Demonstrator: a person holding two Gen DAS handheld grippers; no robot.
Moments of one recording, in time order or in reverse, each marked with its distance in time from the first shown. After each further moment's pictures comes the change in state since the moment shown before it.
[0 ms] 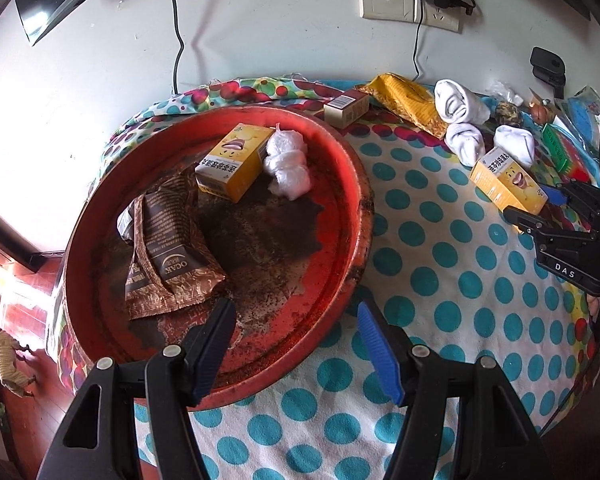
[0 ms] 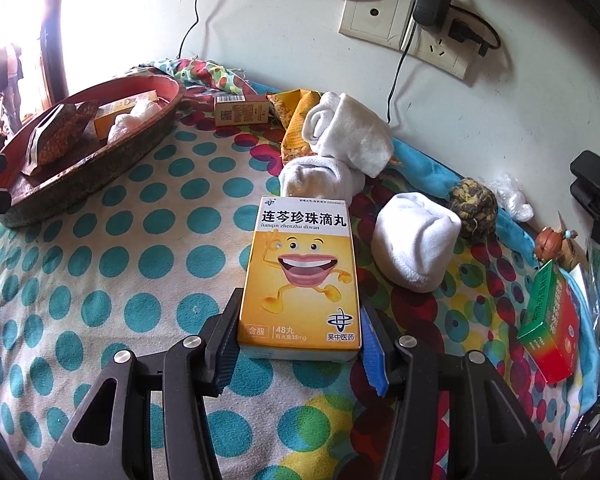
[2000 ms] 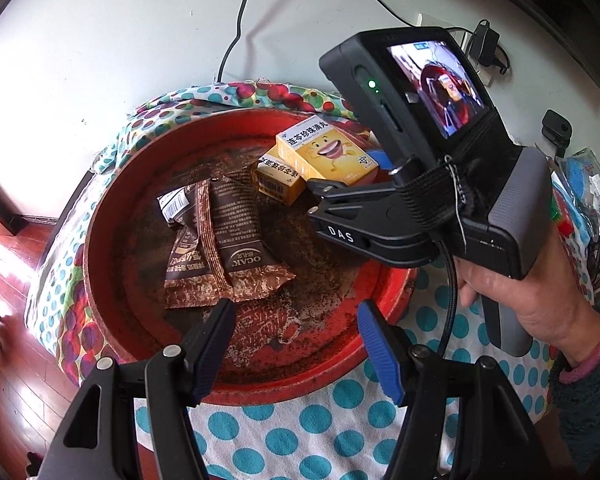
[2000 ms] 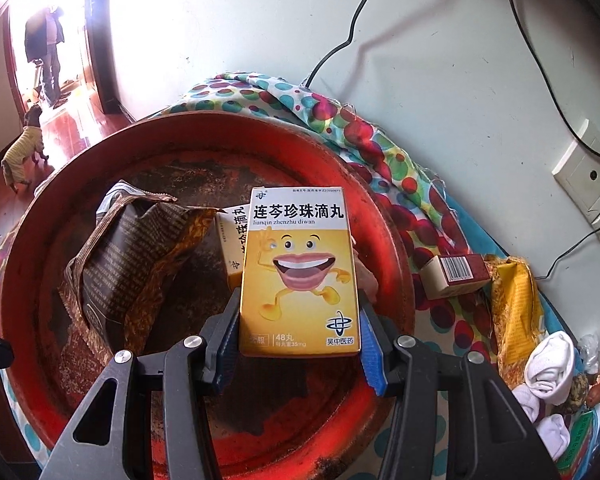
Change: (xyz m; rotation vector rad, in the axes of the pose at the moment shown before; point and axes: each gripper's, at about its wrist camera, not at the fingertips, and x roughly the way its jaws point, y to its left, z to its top) left arm -0.020 0.070 -0.005 -0.156 -0.026 -0.099; right arm 0.060 0.197 0.162 -0.160 0.037 0.119
